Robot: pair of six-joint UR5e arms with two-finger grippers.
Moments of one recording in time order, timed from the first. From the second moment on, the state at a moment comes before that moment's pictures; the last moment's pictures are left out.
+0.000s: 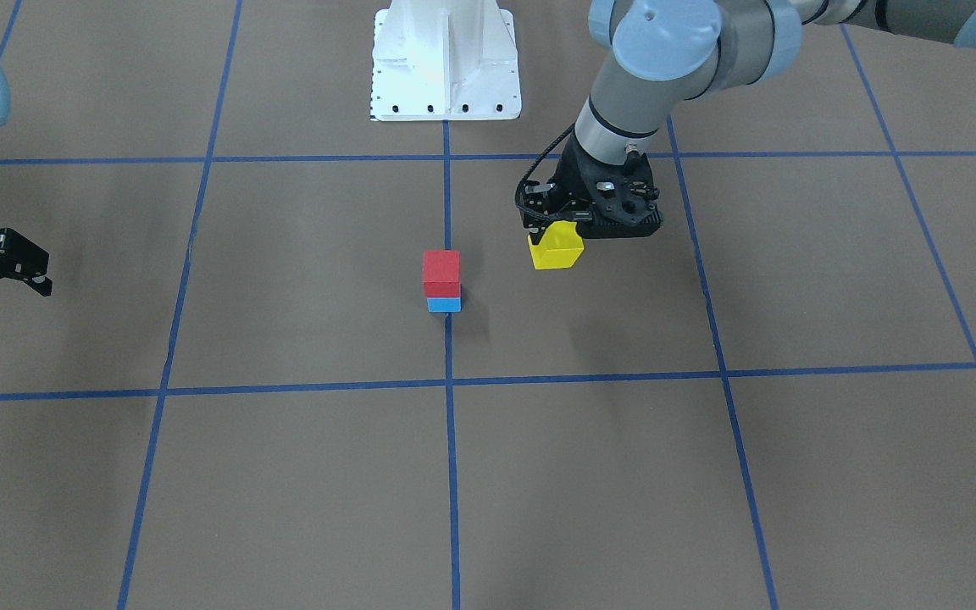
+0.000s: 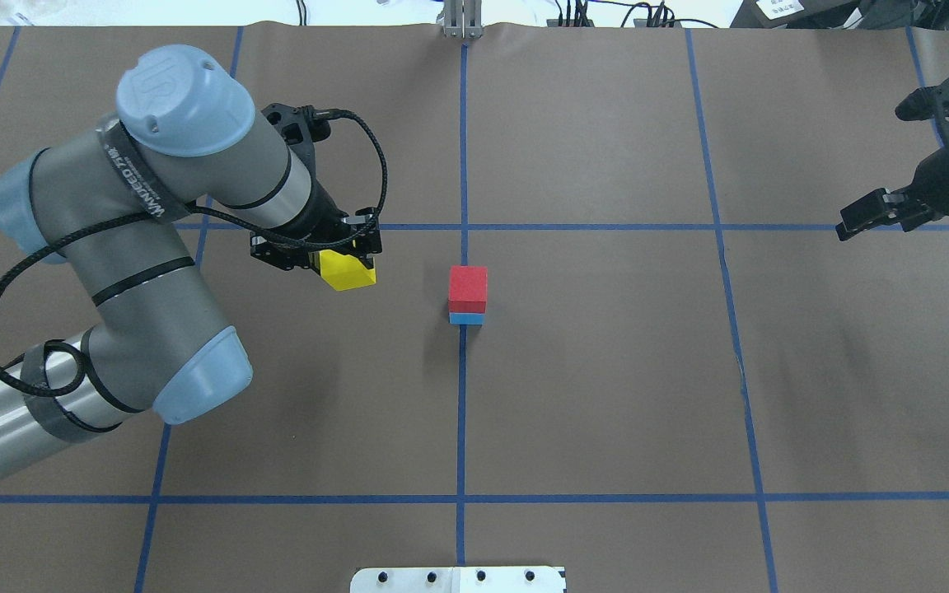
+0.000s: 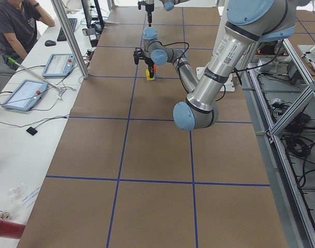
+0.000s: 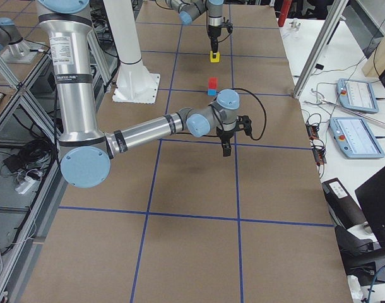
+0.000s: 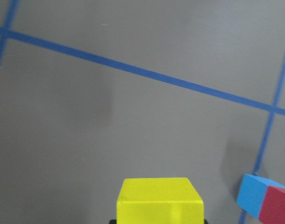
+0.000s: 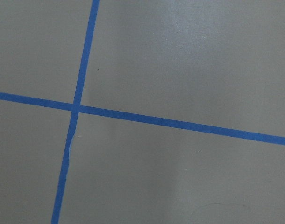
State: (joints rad) left arm -0.67 -2.23 -1.80 -1.56 -2.05 -1.25; right arm 1.11 -1.49 1.80 -1.36 2.24 0.52
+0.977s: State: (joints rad) left arm -0.62 -2.55 -1.53 -1.40 -1.98 -1.08; right arm 1.11 -1.52 1.80 -1.36 2.24 0.52
